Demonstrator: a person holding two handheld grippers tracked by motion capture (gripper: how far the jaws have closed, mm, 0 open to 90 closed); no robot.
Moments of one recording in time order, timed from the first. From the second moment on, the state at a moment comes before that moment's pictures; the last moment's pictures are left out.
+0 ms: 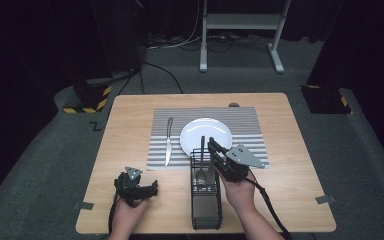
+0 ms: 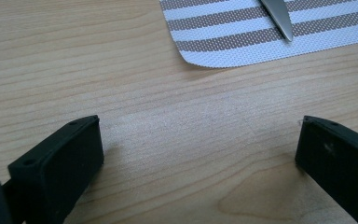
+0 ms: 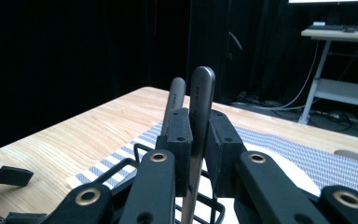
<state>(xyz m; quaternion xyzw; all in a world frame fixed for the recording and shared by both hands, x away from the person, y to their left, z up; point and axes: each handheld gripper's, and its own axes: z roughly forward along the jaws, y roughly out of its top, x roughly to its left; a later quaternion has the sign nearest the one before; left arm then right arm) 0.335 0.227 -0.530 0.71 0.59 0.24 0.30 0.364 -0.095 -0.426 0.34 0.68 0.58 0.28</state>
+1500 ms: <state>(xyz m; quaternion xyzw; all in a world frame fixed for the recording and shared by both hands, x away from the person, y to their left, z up) 0.335 0.227 -0.530 0.71 0.59 0.24 0.30 0.329 -0.106 -0.356 0.29 0.62 0.66 0.32</state>
